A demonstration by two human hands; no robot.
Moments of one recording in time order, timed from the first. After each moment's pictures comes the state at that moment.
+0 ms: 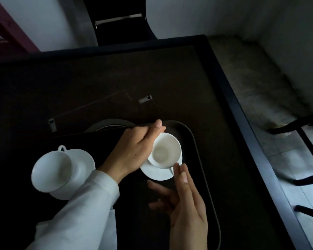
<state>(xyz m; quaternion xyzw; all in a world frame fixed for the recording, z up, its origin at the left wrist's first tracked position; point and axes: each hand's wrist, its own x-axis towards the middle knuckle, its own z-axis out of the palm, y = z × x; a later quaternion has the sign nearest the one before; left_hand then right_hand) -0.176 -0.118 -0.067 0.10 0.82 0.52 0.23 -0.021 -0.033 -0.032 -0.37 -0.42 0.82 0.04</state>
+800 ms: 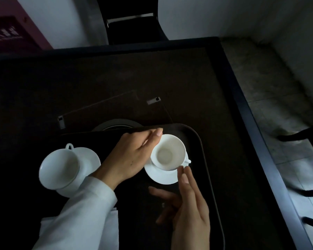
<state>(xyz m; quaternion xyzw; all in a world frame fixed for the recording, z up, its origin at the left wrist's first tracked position) -0.173 -0.139 -0.060 0.12 0.86 0.45 0.22 -0.038 -0.047 -0.028 -0.43 -0.45 0.78 0.07</state>
